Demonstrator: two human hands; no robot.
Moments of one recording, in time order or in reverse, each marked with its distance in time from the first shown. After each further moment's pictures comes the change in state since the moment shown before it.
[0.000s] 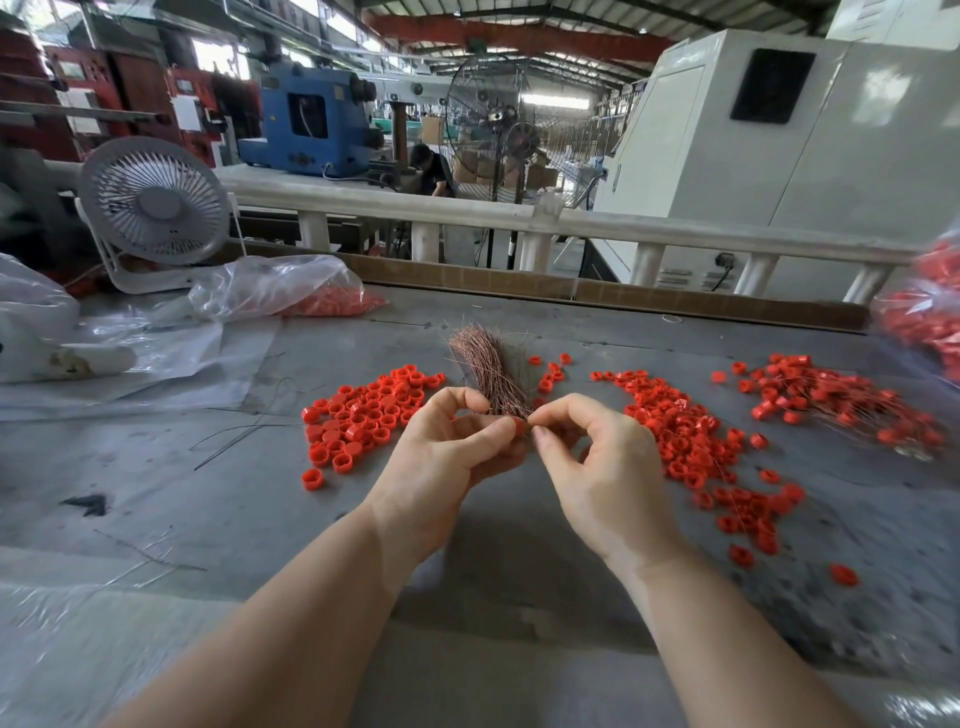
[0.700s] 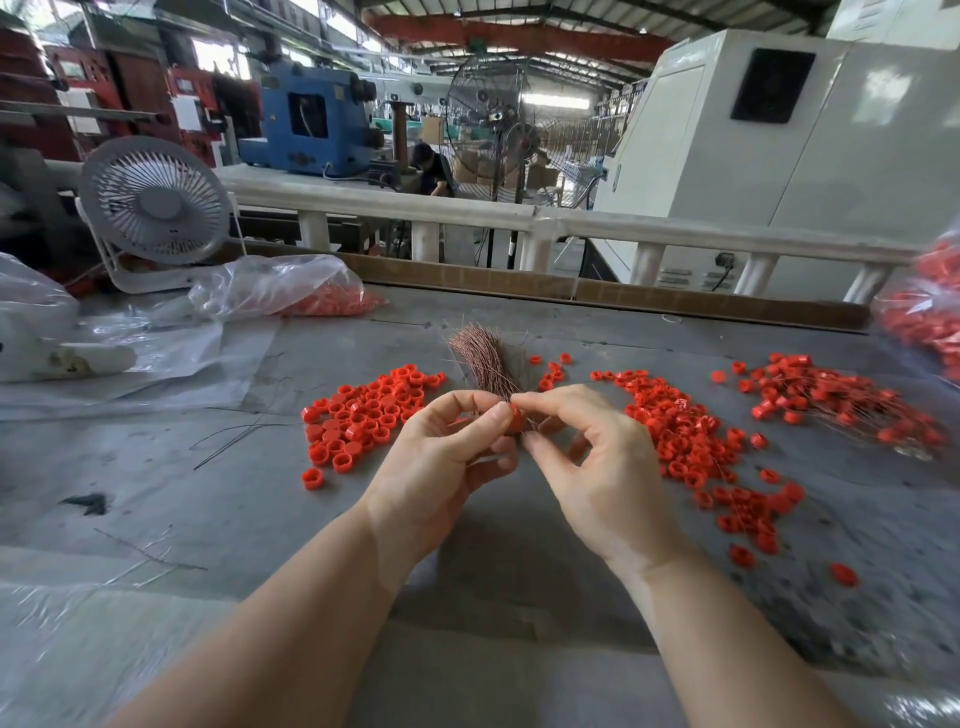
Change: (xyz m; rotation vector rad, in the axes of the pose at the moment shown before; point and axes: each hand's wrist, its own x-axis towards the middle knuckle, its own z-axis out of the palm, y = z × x) left_hand -0.001 0.002 -0.004 0.001 -0.019 -0.078; right_hand 0.002 0.005 0.004 0.113 -0.008 -0.128
